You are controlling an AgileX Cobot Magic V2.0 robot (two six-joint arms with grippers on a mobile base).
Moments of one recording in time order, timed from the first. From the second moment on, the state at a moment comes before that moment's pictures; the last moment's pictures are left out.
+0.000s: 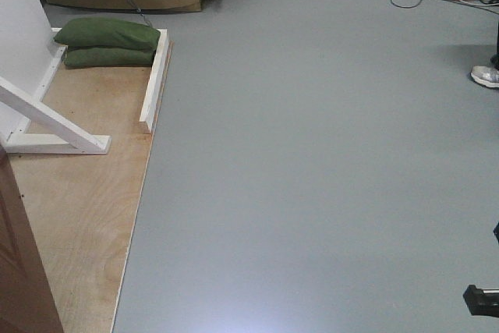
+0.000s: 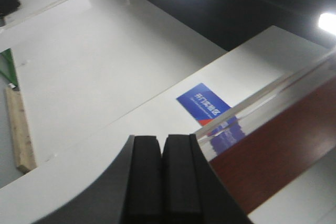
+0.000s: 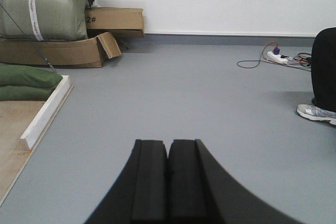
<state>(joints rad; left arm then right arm) -0.02 0.79 -1.06 -1.35 -1.05 0.59 -0.01 -0.01 0.03 0.02 0.28 -0.05</state>
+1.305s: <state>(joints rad) 0.16 0.95 -1.07 -1.55 -0.96 0.61 -0.01 -0.01 0.03 0.02 0.28 -0.05</state>
